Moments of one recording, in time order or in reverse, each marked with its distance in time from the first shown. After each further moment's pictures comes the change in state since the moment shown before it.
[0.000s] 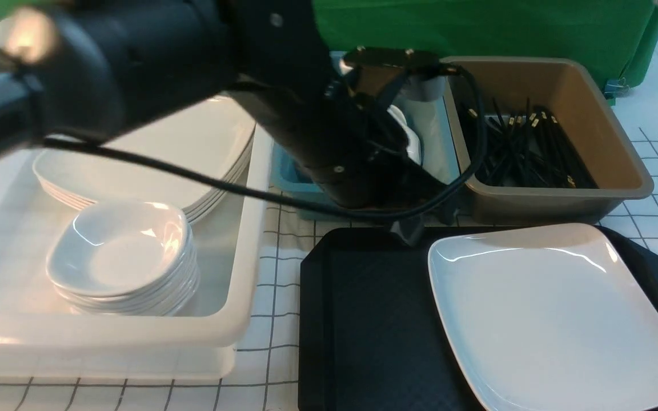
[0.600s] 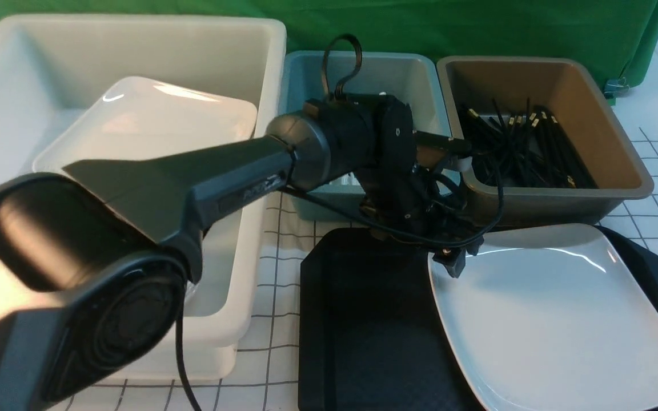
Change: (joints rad) right arm -0.038 -0.278 0.161 0.069 0.008 0.008; left arm 0.000 0.527 -0.329 0.023 -0.143 0.003
